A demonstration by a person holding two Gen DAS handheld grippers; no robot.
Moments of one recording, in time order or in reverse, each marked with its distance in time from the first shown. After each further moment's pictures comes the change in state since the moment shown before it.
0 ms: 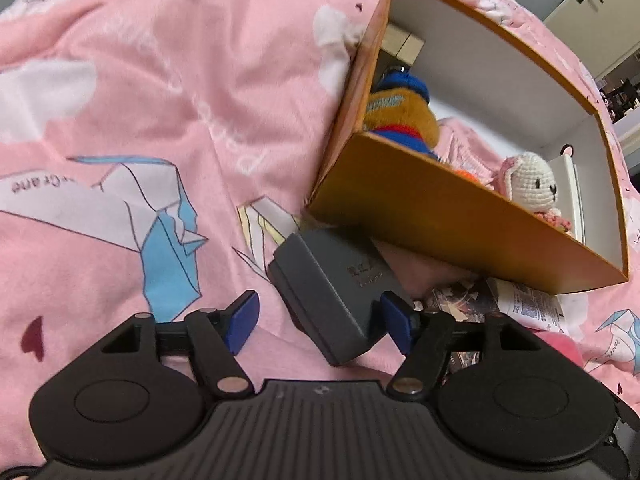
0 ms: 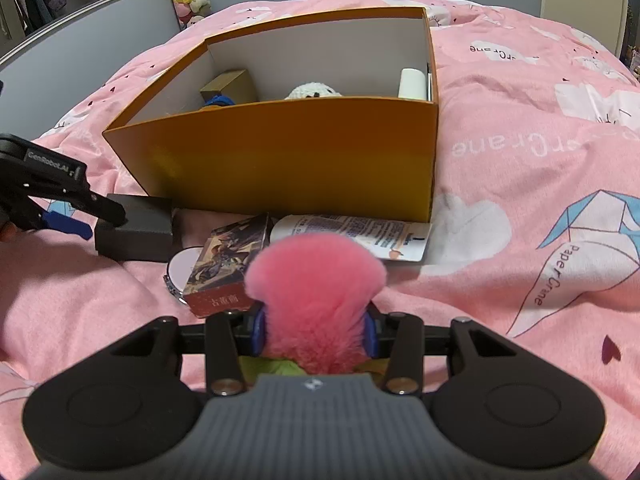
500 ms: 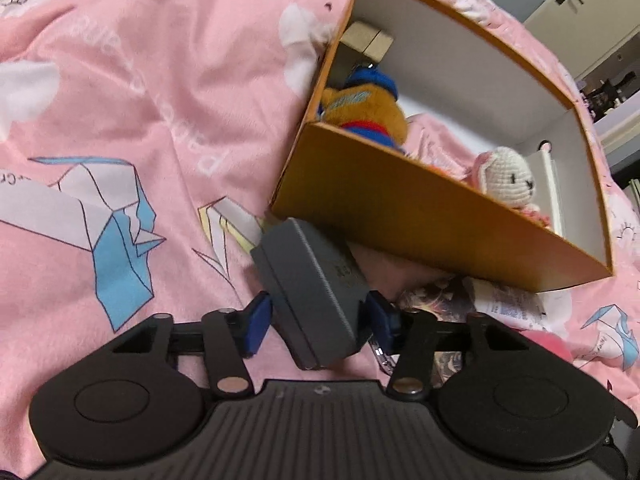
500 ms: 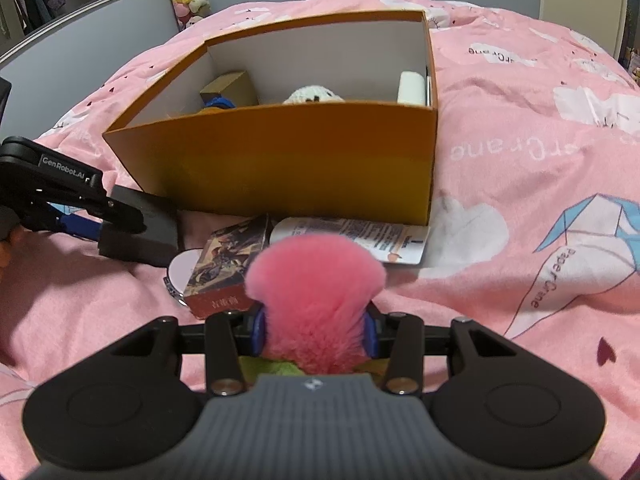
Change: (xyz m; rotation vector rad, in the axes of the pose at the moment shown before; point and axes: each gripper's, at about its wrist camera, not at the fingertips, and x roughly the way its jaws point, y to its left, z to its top) left arm 0.000 -0.015 -0.007 0.032 -0.049 -0.057; right arm -0.005 0.002 0.004 -0.012 -0.010 -0.006
